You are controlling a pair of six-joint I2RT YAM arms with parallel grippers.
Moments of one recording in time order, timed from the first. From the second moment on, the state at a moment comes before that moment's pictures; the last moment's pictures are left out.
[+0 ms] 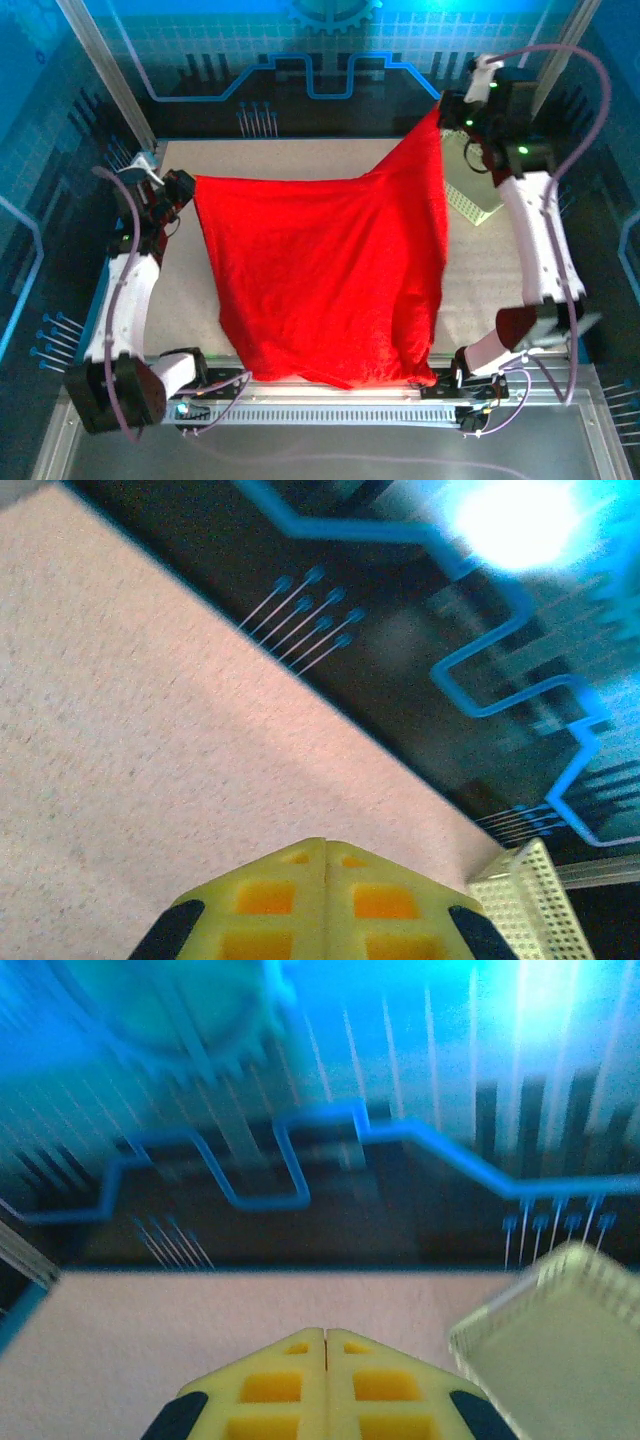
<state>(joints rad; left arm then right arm) 0.21 1.16 0.96 -0.18 0.28 -0.74 0.09 1.57 1.85 -0.62 -0.13 0.22</state>
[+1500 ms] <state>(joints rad) 0.10 1.52 1.28 -0.51 0.09 -0.73 0.17 1.97 2.10 -0.75 -0.03 0.23</state>
